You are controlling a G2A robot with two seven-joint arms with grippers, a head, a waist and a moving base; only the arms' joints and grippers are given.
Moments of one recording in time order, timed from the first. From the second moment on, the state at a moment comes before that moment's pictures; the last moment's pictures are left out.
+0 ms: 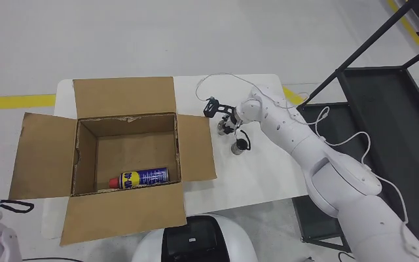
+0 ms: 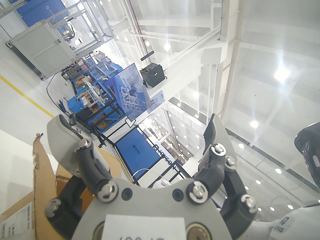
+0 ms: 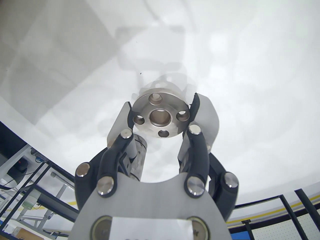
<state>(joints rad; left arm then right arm) 1.81 -1.21 -2.11 -1.91 -0.33 -0.69 -0.28 -0.43 -1.30 0.56 -0.75 -0.73 -0.65 0.96</state>
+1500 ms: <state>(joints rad) 1.81 -1.21 -2.11 -1.91 -0.33 -0.69 -0.28 -0.59 -1.18 0.60 -1.77 -0.97 -0.40 1.19</state>
